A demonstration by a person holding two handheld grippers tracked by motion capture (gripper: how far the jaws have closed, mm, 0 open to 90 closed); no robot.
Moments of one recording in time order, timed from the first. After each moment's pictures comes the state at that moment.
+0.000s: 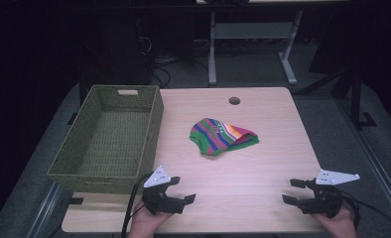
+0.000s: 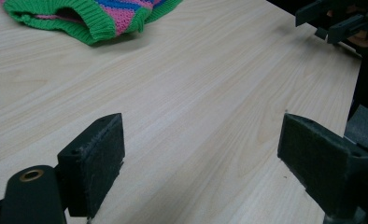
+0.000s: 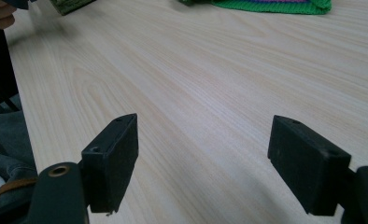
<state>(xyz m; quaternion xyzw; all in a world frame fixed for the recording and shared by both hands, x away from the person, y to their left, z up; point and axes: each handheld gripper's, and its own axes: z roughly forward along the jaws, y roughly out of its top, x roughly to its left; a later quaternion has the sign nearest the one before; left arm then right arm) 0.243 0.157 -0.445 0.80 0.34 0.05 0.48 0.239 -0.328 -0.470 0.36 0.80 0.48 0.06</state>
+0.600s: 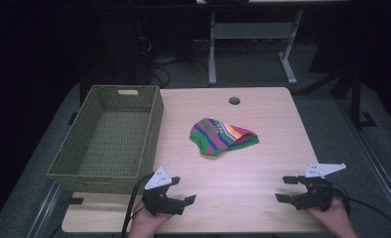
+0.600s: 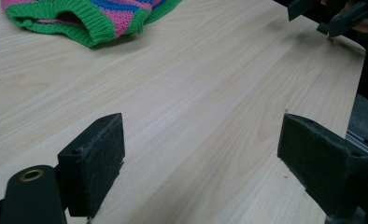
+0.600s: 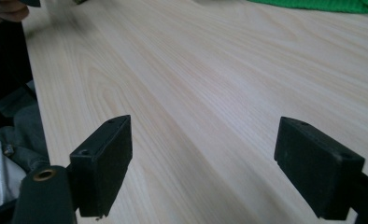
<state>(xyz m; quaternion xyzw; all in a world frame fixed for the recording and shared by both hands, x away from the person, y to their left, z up) 0.238 0.156 -0.444 0.81 0.34 0.07 0.48 0.259 -0.307 -0.458 0.34 0.83 0.45 0.01</state>
